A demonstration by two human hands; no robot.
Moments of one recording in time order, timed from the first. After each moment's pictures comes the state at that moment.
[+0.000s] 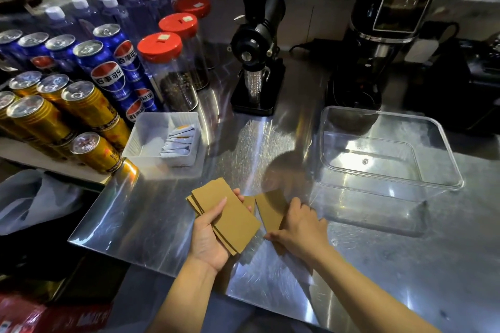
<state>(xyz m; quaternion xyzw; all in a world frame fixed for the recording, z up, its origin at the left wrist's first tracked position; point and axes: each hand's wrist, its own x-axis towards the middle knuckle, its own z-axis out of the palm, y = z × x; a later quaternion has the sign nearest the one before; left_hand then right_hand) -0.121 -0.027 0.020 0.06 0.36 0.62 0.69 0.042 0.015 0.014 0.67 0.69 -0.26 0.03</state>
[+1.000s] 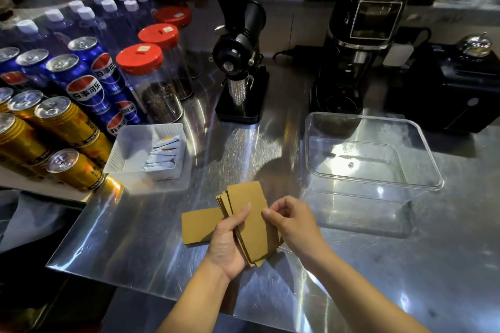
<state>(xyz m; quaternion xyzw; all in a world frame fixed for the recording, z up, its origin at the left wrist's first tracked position) -0.083 -0.008 0.029 0.07 0.38 0.49 0.78 0.044 0.019 0.043 0.59 0.51 -0.53 -0.33</state>
